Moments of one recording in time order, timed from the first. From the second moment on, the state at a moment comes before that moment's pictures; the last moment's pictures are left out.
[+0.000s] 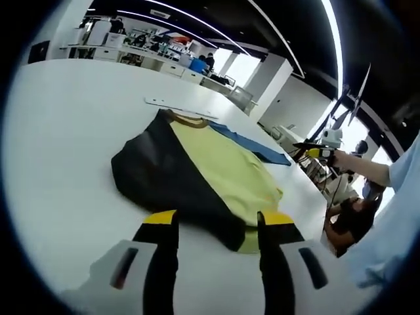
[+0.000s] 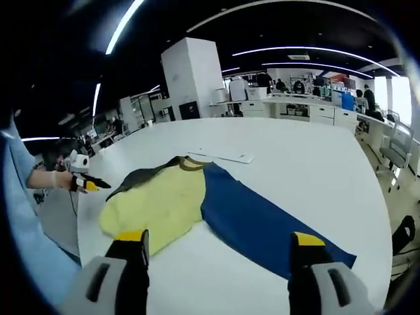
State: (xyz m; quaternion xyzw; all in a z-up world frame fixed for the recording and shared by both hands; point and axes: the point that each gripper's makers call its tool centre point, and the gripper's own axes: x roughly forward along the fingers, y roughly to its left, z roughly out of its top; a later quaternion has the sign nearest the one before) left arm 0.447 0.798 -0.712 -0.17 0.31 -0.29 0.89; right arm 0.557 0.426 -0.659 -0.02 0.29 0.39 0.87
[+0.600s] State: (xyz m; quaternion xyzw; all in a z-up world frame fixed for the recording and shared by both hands) left arm 0.447 0.778 -0.742 -0.23 0.36 -0.27 0.86; right arm 0.535 0.436 -0.651 -0.01 0.27 0.41 0.87
